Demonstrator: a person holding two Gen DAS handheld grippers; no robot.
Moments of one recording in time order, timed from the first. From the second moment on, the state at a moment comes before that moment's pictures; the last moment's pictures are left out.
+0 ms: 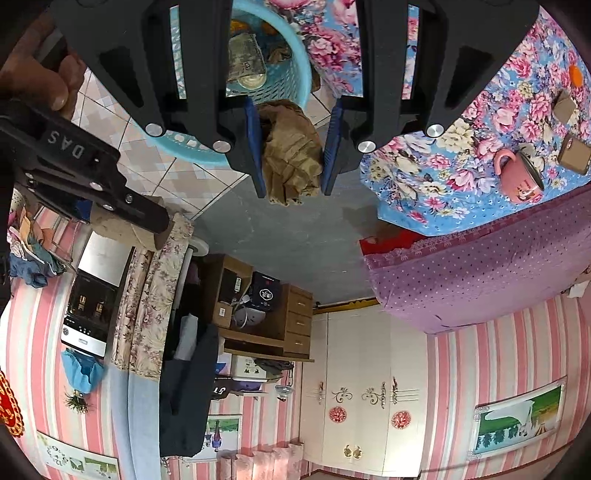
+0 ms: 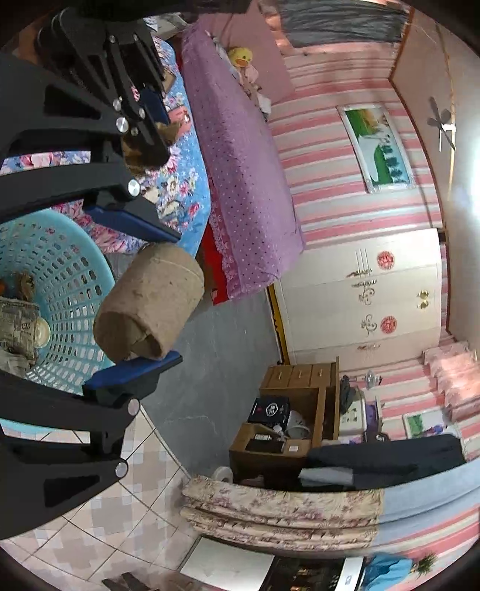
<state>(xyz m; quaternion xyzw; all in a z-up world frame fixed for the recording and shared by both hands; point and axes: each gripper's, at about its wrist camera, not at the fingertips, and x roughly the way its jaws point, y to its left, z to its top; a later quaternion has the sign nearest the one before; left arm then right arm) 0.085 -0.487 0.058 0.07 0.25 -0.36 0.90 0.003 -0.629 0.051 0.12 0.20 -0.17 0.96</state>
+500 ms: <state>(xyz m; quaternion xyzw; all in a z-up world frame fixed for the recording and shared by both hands) 0.085 -0.488 0.060 0.07 0.25 -0.37 0.89 0.005 -0.626 0.050 0.11 0.20 -0.18 0.96</state>
